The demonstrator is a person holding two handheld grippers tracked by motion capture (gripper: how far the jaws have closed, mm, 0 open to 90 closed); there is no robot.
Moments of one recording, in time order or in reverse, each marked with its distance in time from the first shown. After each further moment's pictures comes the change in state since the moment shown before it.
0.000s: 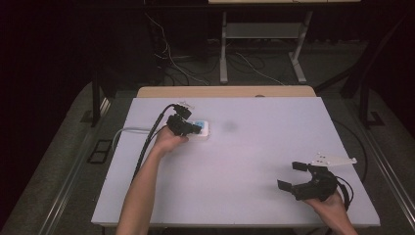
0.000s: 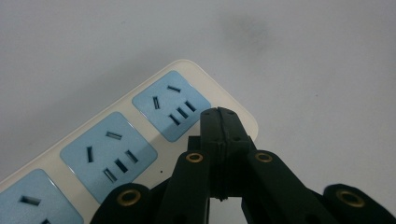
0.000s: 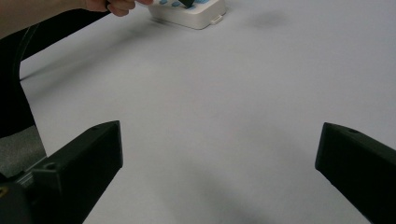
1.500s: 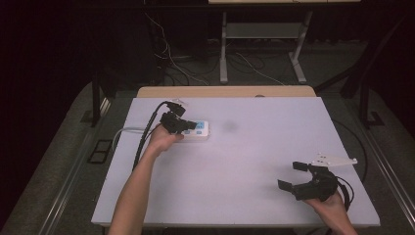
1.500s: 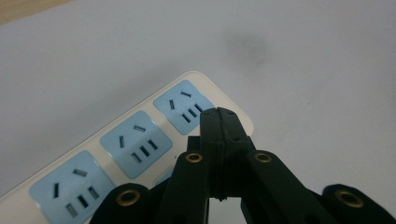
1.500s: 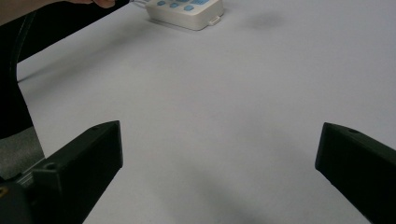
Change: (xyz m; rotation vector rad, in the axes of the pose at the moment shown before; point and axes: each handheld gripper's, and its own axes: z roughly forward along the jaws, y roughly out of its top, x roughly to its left) left arm -0.003 0.000 -0.032 -0.050 0.041 -0.006; right arm 0.000 0.000 -0.001 -0.005 -0.008 0.002
